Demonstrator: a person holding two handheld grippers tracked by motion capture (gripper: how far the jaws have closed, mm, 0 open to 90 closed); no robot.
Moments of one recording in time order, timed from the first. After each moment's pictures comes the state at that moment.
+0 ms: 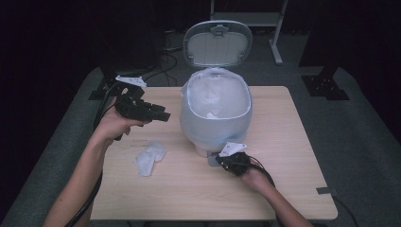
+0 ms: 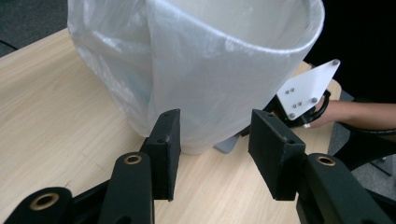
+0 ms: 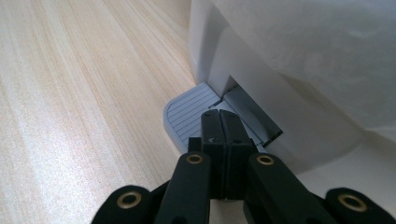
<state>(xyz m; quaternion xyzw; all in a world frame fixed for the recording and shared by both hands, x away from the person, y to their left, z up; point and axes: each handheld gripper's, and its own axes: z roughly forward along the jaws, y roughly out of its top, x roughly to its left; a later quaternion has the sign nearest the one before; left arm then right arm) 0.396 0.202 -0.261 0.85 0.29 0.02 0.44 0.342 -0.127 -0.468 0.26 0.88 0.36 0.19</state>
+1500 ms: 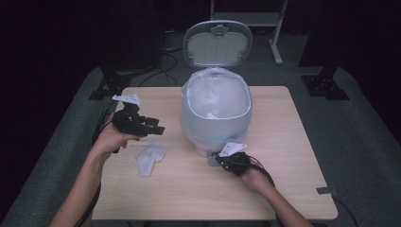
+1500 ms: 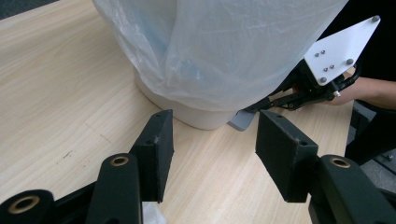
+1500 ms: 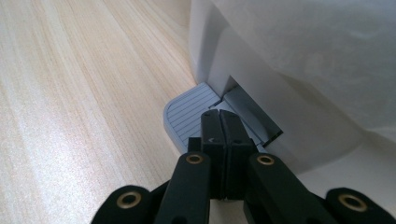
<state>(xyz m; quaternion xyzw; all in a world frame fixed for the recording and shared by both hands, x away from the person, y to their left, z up) 0.392 0.226 -0.314 0.85 0.30 0.02 0.44 0.344 -0.128 -0.468 0.25 0.88 0.35 0.20</state>
